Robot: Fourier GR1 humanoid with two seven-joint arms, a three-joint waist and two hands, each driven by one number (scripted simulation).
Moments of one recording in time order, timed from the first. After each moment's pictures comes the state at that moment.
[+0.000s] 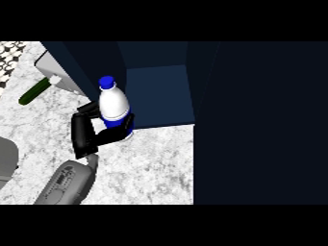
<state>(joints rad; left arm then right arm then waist) -0.29 0.15 -0.27 -1.21 0.12 0.75 -0.29 0.74 -0.42 -0.33 -2.31 -0.80 0.56 -0.16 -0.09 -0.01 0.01</state>
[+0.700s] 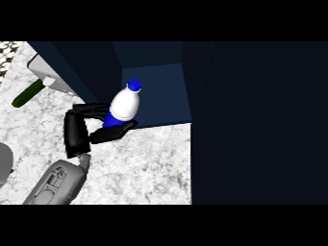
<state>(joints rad) -0.29 0.23 -0.31 -1.26 0.10 0.75 -0.19 0.69 -0.45 -0.31 -2.30 -0.80 0.55 -0.15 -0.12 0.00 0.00</state>
